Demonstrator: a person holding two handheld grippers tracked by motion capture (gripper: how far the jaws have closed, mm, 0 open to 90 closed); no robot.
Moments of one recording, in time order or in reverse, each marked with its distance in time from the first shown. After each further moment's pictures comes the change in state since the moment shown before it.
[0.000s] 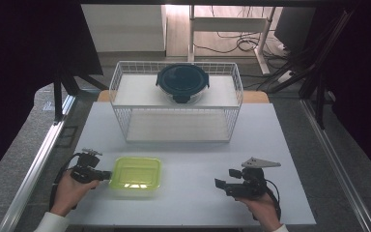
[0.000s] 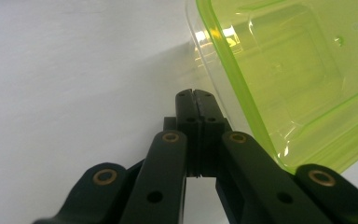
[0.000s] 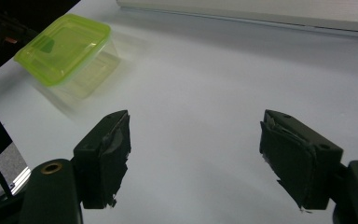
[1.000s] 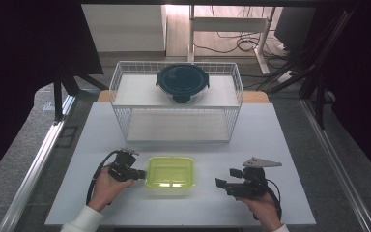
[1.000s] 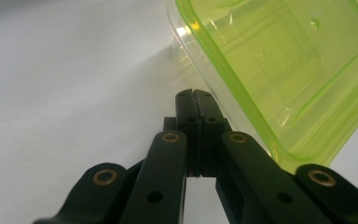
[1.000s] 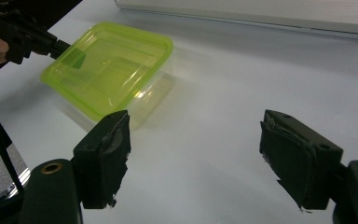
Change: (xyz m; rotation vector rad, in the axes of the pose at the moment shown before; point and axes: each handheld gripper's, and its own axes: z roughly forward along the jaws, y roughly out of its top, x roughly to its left) left arm -0.079 0.039 0.045 0.003 -0.113 0.136; right arm -0.001 0.001 -0.001 -0.005 0.000 0.006
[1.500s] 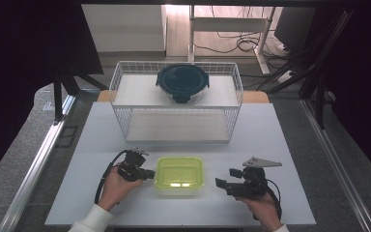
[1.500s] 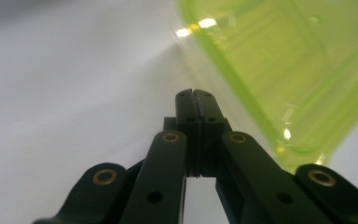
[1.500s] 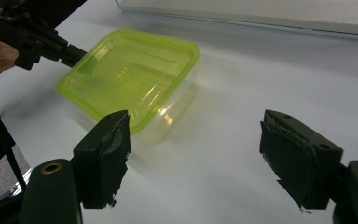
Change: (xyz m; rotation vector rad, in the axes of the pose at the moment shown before) left arm -0.010 0.008 0.003 -0.016 0.046 0.007; right arm 0.001 0.001 -0.001 -0.002 0.006 0.005
